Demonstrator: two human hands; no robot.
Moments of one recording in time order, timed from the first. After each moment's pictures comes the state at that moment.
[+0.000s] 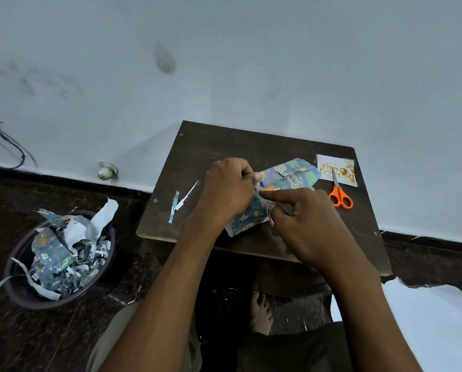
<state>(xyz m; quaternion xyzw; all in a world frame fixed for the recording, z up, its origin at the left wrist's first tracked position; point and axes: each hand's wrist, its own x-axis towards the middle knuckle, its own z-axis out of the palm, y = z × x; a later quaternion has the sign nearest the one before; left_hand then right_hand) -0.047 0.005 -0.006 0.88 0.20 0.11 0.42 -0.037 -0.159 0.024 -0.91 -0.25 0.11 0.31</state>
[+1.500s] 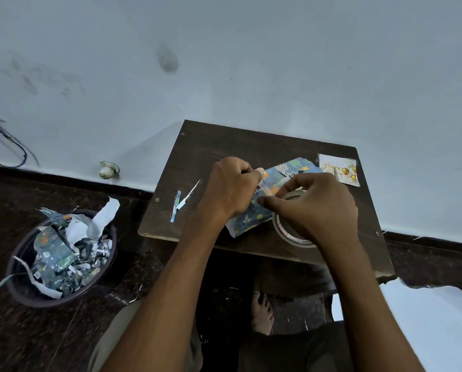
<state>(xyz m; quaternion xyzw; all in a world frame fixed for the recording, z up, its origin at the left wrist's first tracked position) -0.048 0.004 -0.003 0.83 0.20 0.11 0.50 -0.024 -0.148 0.030 -0.95 -0.11 0.03 0.29</state>
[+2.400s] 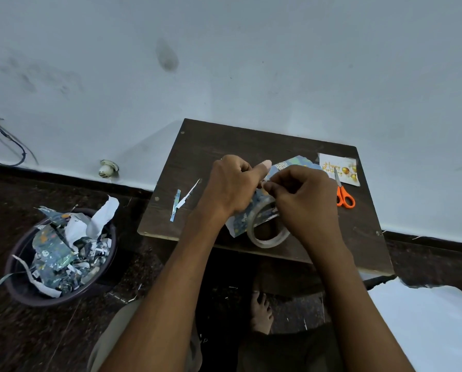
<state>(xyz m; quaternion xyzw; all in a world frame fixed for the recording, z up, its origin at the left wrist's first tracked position) -0.048 0.005 -0.005 0.81 0.18 0.12 0.54 -0.019 -0.137 0.006 -0.87 -0.19 -0.02 0.45</state>
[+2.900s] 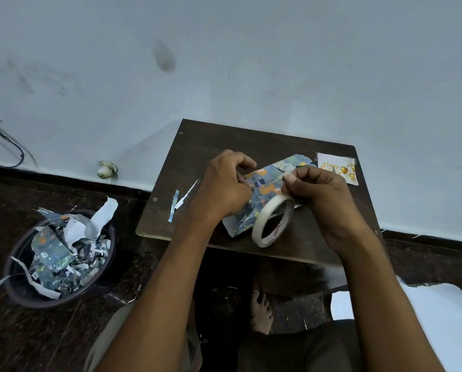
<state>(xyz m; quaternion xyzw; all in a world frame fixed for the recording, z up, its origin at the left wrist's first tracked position) -0.050 0.014 -0.010 0.88 0.17 0.12 0.44 0.007 -0.165 0.007 -0.70 -0.11 0.22 0.67</state>
